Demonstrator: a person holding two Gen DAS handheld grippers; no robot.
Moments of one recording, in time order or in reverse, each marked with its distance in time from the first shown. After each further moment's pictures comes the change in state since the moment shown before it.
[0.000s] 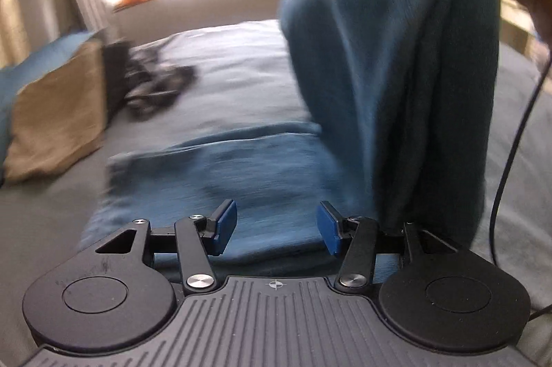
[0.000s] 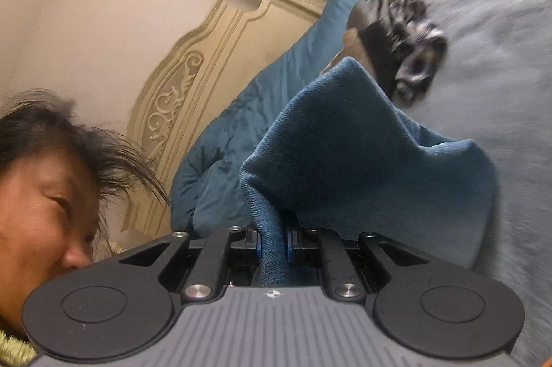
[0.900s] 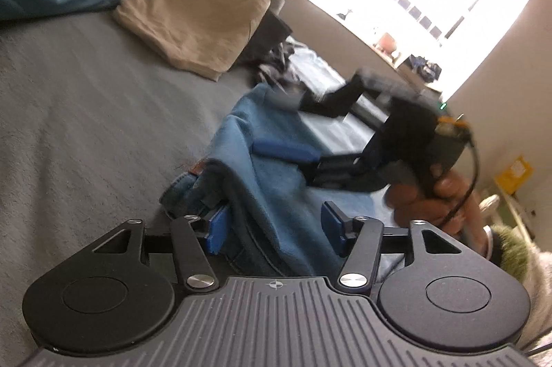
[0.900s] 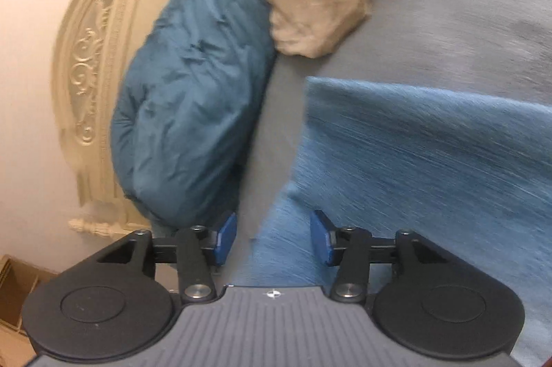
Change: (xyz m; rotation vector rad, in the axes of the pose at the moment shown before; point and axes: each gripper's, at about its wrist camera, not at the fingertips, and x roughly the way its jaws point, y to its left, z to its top) left arm -0.053 0.105 -0.039 -0.753 -0.102 -0.052; right arm 0.221 -0.073 0.008 0.184 0.328 -0.105
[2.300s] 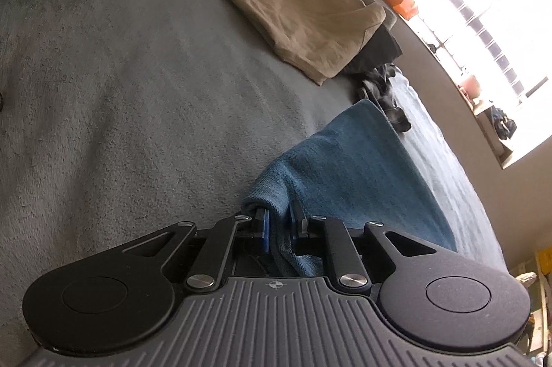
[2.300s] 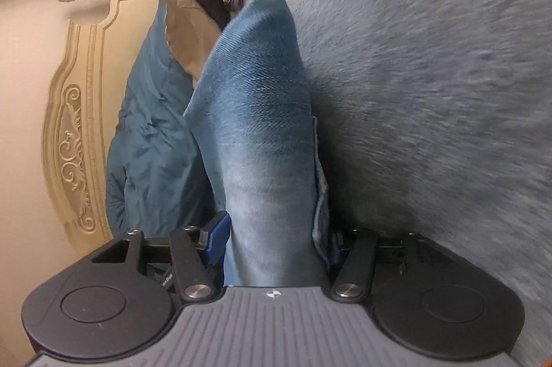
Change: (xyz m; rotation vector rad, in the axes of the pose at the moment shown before) left arm 0.029 0.054 0.006 -0.280 -0.026 0.210; right arm -0.083 -0.105 -0.078 0.309 -0.210 -0.010
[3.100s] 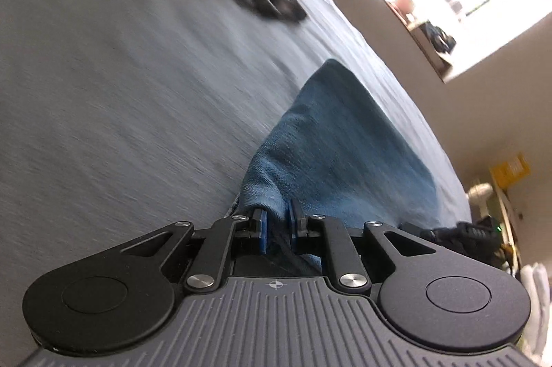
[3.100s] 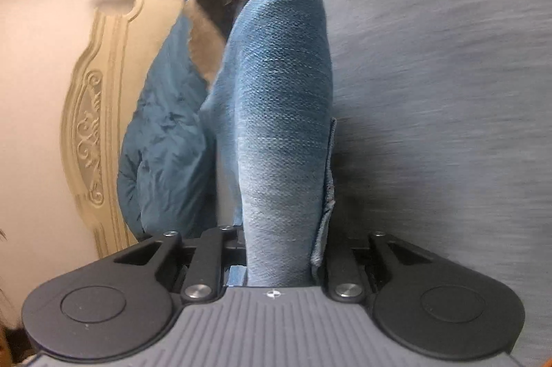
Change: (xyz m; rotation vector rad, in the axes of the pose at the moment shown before) left arm 0.018 -0.091 -0.076 0.151 0.240 -0.211; right arm -0.149 -0.033 0.025 -0.068 0.024 0.000
